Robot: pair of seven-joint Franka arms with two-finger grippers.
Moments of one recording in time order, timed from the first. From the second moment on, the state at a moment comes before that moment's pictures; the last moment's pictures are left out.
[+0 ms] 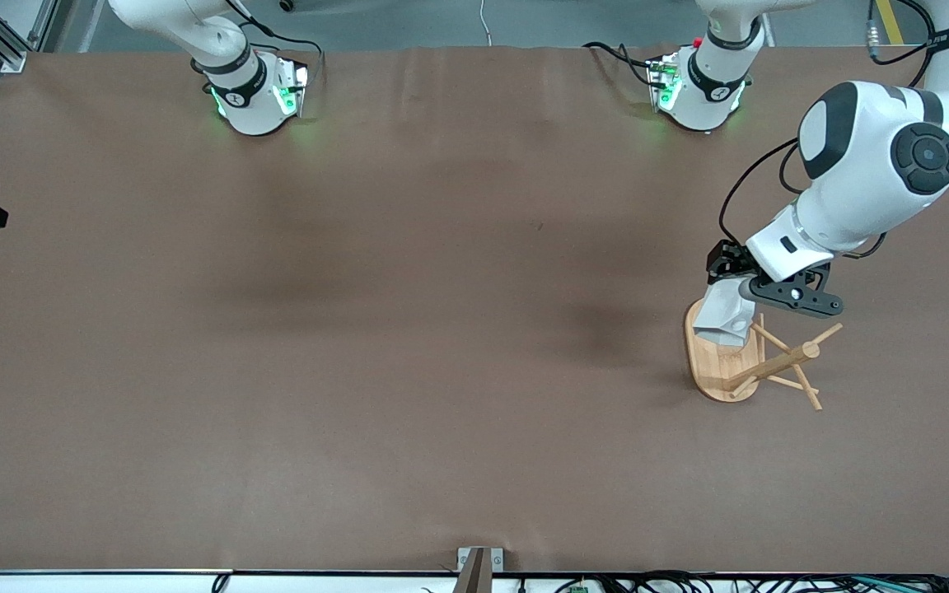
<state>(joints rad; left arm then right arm) 0.13 0.07 -0.32 -2.02 -0.10 2.10 0.13 0.38 0.04 -0.47 -1.41 0.01 1.53 -0.18</state>
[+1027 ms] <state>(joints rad) 0.17 0.12 -0.32 -2.00 -0.11 2.13 0.24 -0.01 0.01 -0.06 -1.46 0.00 1.50 -0.06</state>
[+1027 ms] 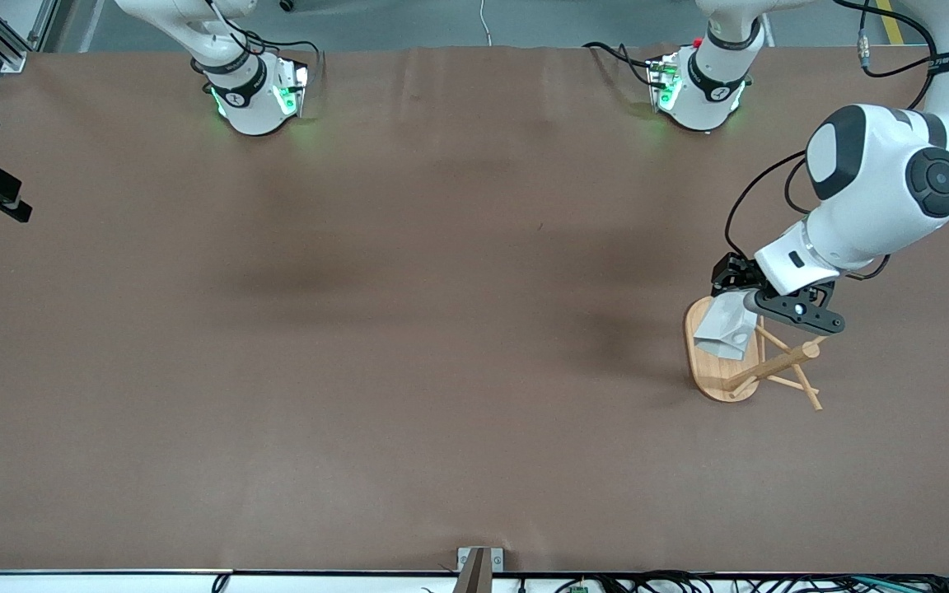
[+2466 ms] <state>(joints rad) 0.24 0.21 -0.32 -1.82 -0.12 2.04 0.27 -0.07 0.01 -0.03 -1.49 0.00 1.48 -0.05</state>
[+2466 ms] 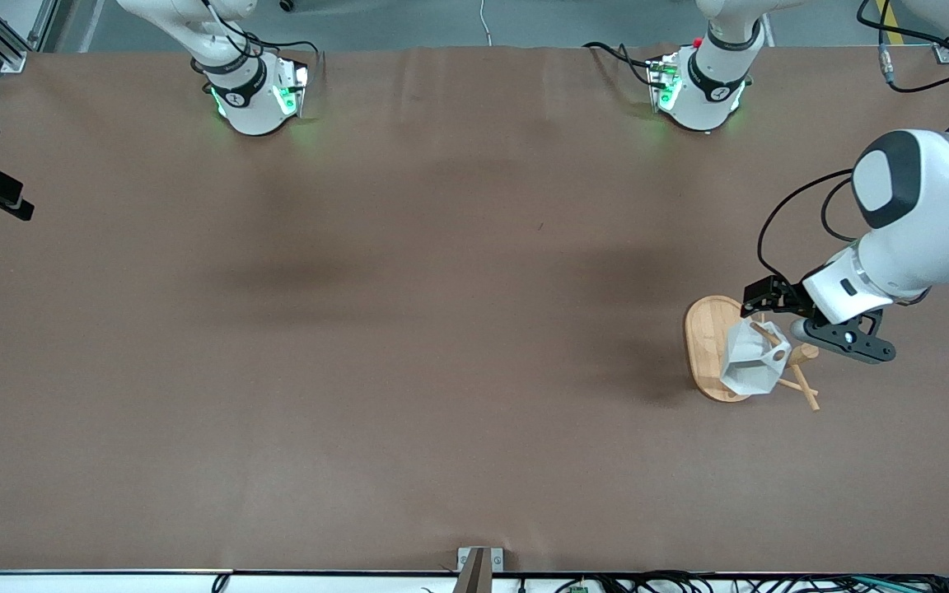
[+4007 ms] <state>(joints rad) 0.10 -0.01 -0.22 -1.49 -0.06 1.56 -0.04 -0.08 0.01 -0.02 -1.49 0.00 1.52 -0.05</state>
